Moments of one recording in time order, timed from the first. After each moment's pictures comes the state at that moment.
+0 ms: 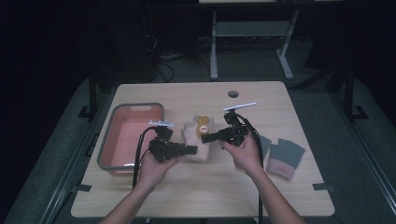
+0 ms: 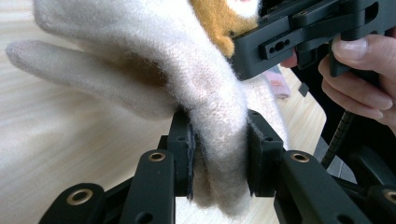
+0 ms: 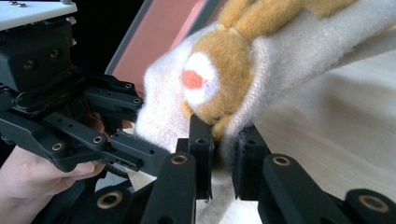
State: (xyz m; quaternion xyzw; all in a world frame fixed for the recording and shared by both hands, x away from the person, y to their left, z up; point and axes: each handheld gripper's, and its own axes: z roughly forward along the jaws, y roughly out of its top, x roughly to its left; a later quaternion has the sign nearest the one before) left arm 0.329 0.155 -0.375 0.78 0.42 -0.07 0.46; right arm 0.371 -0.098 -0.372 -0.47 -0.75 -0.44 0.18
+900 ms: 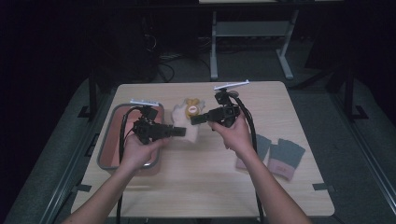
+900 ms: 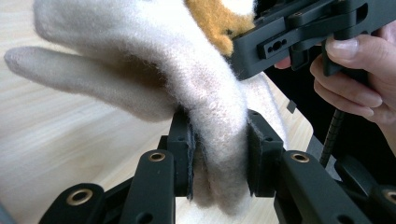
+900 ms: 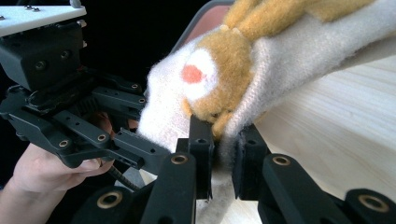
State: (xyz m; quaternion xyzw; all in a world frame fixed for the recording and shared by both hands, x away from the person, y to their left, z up) left arm 0.349 0.187 -0.319 0.78 0.41 -0.06 0.48; right arm 0.393 -0.072 -0.317 -0.45 -0.74 -0.47 0.17
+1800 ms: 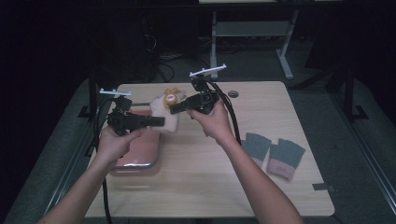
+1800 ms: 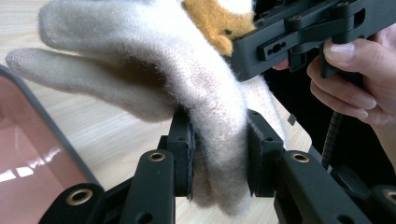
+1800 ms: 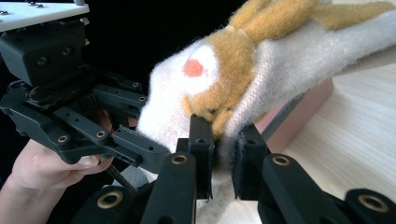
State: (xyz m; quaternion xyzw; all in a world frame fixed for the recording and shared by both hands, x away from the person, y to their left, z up) left arm 0.352 0.243 -0.290 0.76 0.42 -0.04 0.49; right arm 0.409 -0.015 -0.280 -0.41 -0.77 -0.47 0.16
